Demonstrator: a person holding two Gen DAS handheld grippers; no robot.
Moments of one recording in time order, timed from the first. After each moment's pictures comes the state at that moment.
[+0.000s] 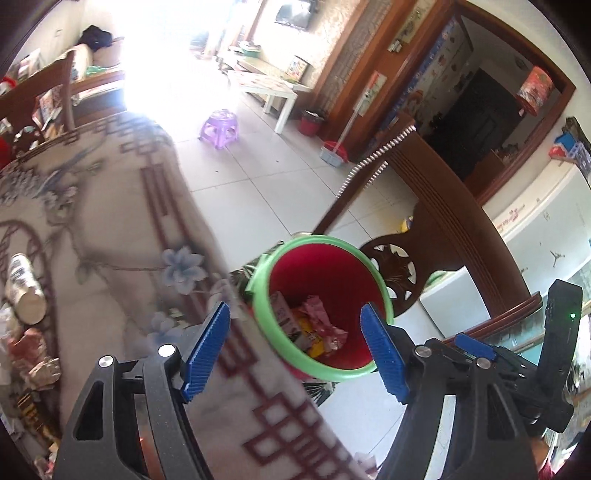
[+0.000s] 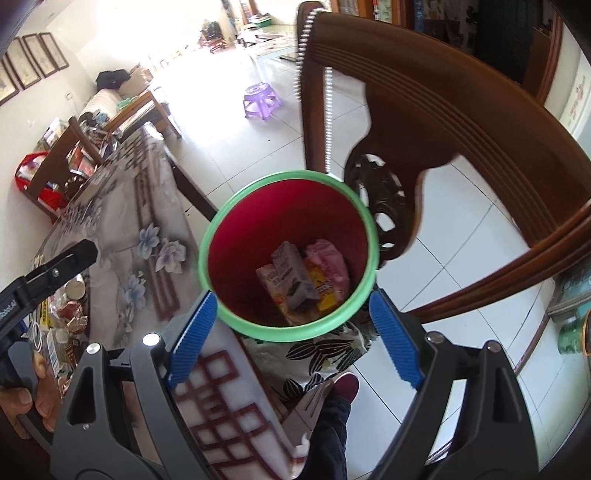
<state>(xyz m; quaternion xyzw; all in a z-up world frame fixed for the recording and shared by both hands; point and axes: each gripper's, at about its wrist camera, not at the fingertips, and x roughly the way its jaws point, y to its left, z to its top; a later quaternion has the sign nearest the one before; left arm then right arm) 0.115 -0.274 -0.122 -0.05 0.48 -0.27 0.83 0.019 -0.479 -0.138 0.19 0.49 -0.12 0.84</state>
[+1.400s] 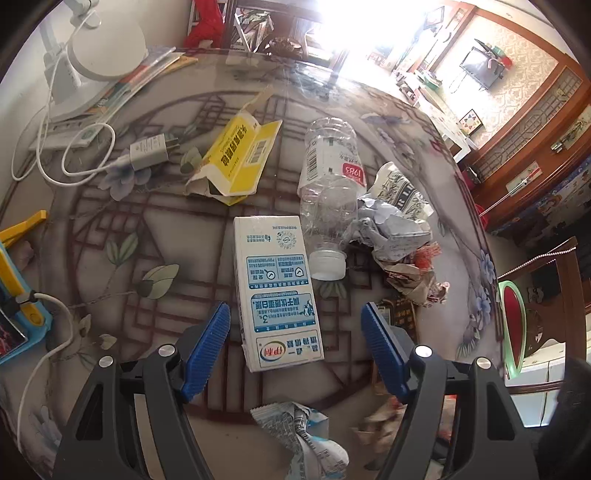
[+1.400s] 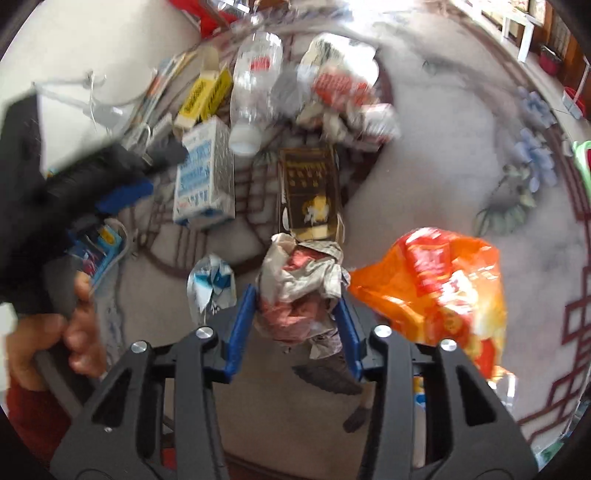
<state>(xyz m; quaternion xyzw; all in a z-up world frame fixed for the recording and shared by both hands) 0.076 0.103 -0.202 -0.17 0.52 0.01 0.83 0.044 -0.075 -0.204 0.10 0.60 0.19 0.77</state>
